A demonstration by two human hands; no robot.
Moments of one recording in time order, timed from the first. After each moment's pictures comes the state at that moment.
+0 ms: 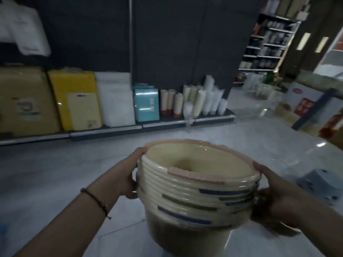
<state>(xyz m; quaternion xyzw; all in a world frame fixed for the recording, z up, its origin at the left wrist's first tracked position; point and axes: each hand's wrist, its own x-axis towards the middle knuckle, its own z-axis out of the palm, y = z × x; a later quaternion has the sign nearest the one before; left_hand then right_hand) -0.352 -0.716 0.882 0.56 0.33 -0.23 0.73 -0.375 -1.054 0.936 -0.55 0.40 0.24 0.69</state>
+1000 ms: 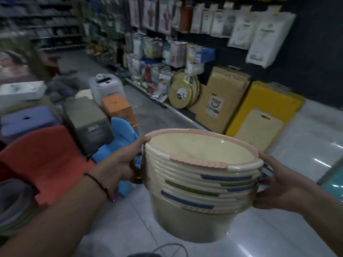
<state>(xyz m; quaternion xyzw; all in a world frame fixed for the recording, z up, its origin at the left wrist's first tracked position) -0.298 -0.279 0.866 0.26 0.60 0.18 0.73 0.041 -0.440 0.893 -0.64 0.06 0.64 0.42</state>
